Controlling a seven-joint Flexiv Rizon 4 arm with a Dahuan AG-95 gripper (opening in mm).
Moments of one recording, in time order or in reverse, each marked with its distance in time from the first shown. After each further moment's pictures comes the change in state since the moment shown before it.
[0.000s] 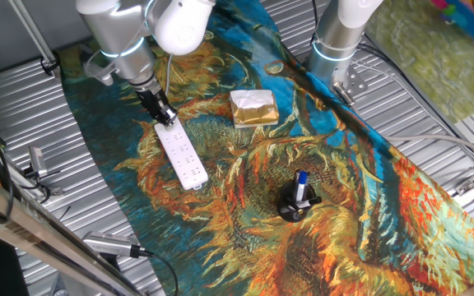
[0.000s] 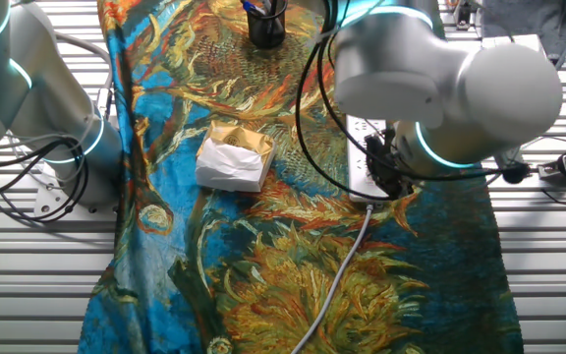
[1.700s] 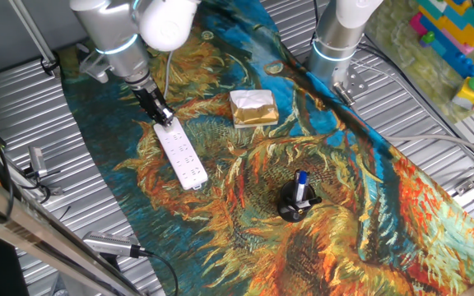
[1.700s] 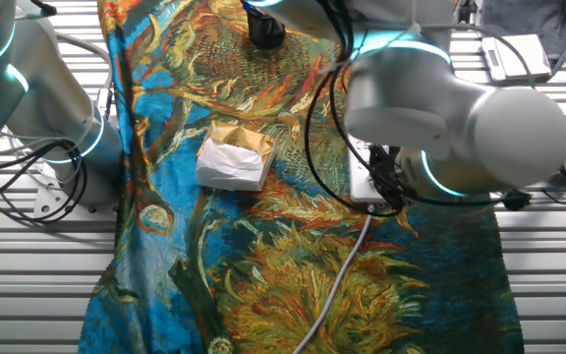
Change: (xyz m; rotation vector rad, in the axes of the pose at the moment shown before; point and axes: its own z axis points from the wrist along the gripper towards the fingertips) arm 0.001 -0.001 0.006 -0.055 0.002 0.023
